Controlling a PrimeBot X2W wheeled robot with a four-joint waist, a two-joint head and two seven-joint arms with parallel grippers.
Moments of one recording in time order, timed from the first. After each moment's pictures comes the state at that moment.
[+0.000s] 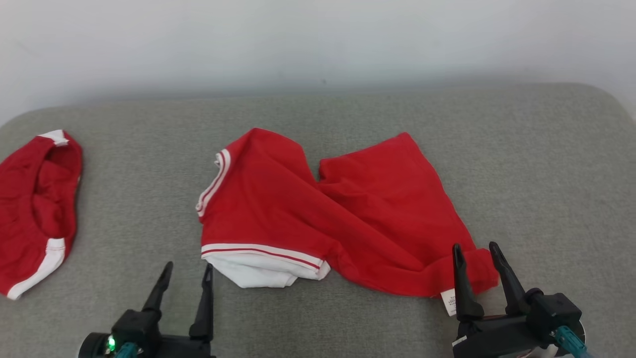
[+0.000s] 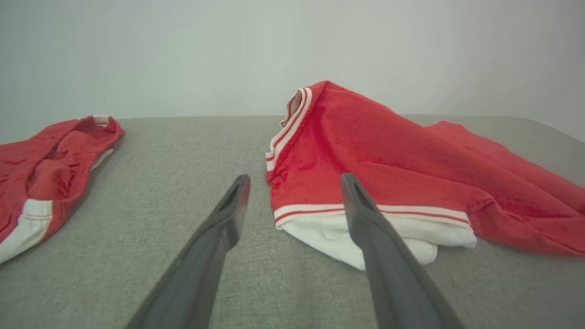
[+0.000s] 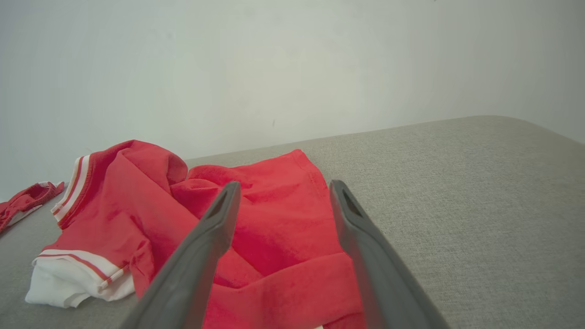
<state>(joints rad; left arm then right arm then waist) -0.12 0.10 -0.09 0.29 -0.18 -0.13 -0.26 -0.04 -0.05 -0.02 0.18 0.17 0.13 -0.26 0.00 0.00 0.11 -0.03</state>
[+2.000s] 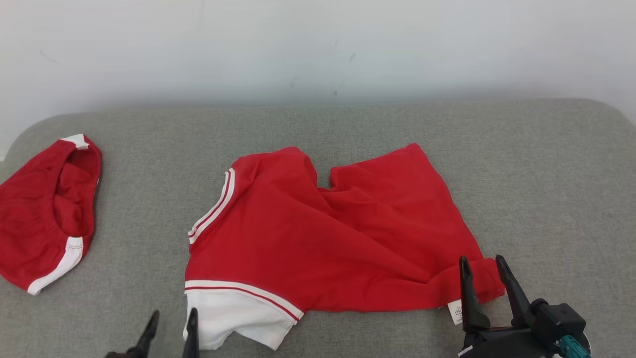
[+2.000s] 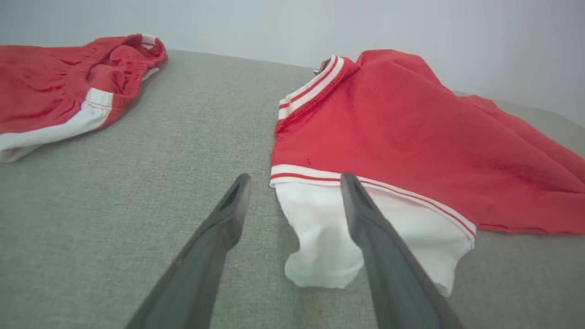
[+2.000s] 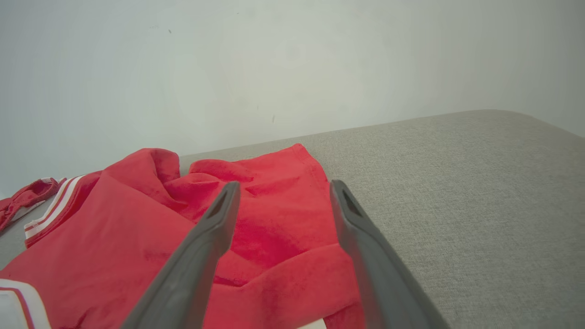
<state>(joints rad) 0.00 0.16 -0.16 0.33 -0.36 -0.08 -0.26 -0.02 -0.05 -0.04 0.21 0.17 0.13 -0.26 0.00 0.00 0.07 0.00</state>
